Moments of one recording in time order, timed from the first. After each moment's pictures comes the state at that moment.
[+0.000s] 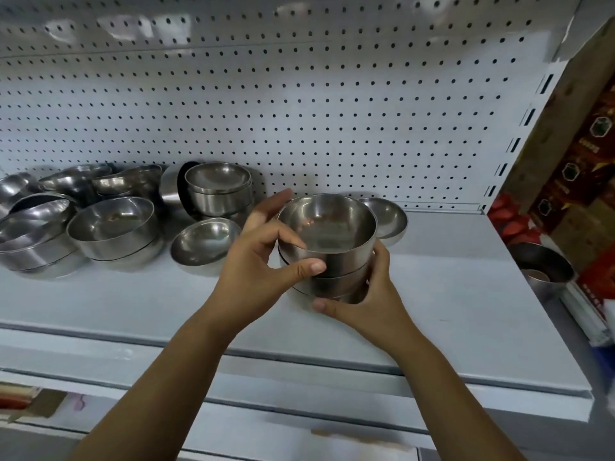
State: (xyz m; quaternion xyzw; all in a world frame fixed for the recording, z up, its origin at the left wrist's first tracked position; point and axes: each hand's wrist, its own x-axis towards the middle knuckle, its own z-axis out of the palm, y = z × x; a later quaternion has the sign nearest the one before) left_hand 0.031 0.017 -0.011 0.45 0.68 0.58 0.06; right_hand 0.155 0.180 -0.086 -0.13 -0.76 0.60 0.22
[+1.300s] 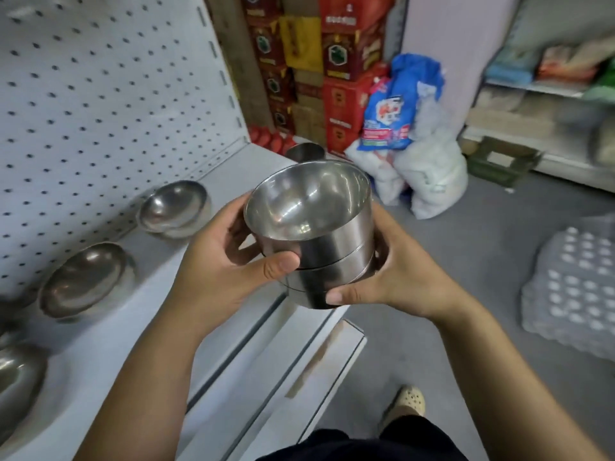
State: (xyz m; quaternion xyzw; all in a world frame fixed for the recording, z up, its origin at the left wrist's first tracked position) left_hand 0.092 0.076 0.008 0.61 0.46 0.45 0.47; right_hand 0.337 0.093 -0.052 -0.39 -0.64 0.51 0.42
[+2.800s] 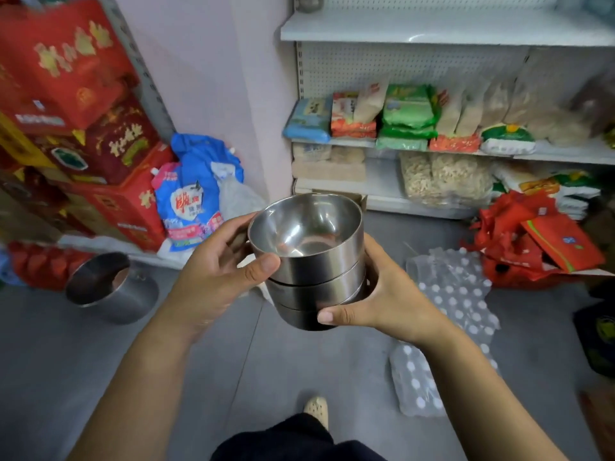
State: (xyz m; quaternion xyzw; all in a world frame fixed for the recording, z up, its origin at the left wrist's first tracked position) left_hand 0.711 0.565 -0.028 0.68 0.28 0.32 0.60; right_hand 0.932 0.439 -0.074 -0.56 -0.48 0.44 0.51
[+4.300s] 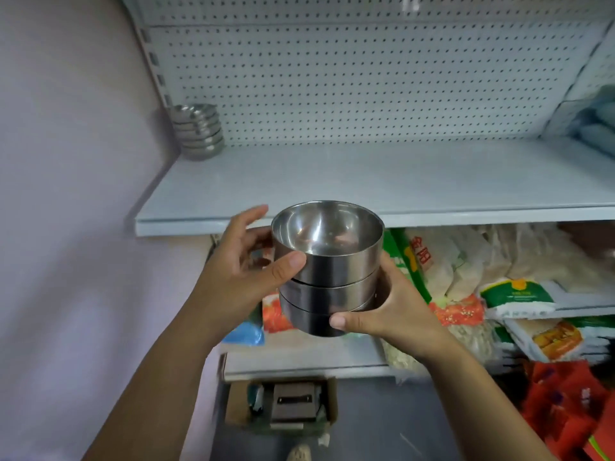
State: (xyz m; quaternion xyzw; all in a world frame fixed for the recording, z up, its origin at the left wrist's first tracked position) left_hand 1.352 1.222 0.031 0.72 0.22 0.29 0.59; right_hand 1.534 1.061 -0.032 -0.62 -0.42 0.31 0.59
